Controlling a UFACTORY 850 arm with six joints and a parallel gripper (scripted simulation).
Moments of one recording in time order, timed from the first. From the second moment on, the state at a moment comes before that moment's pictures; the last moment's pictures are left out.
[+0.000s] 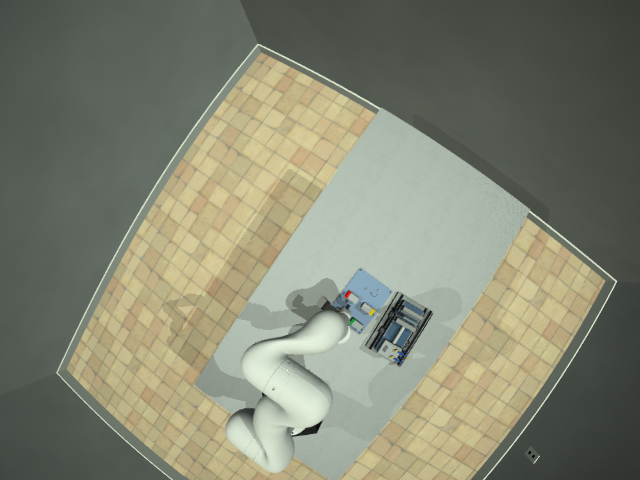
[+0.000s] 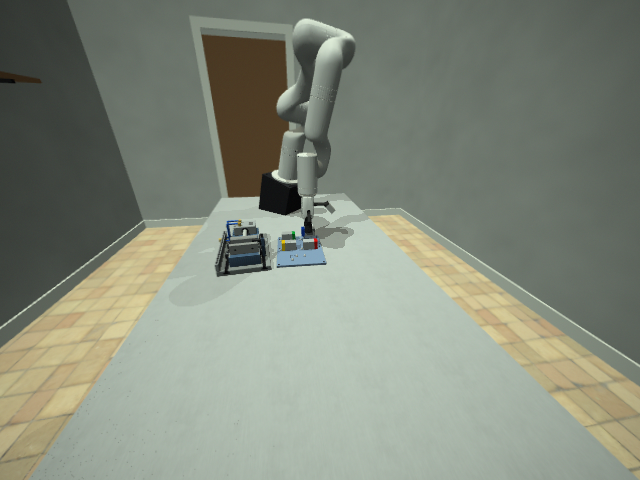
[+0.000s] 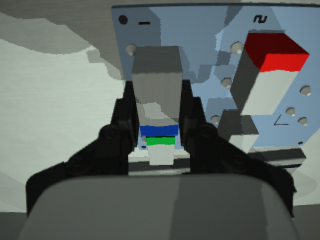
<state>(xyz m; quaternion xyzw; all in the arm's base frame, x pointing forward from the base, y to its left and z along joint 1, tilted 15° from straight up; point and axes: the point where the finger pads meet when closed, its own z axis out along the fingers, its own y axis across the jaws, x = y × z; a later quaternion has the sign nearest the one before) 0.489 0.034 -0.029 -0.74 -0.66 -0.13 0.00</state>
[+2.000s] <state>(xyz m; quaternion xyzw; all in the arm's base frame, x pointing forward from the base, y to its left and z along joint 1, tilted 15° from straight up) 0.467 0.015 0.077 -0.74 -0.65 -0.14 -0.01</state>
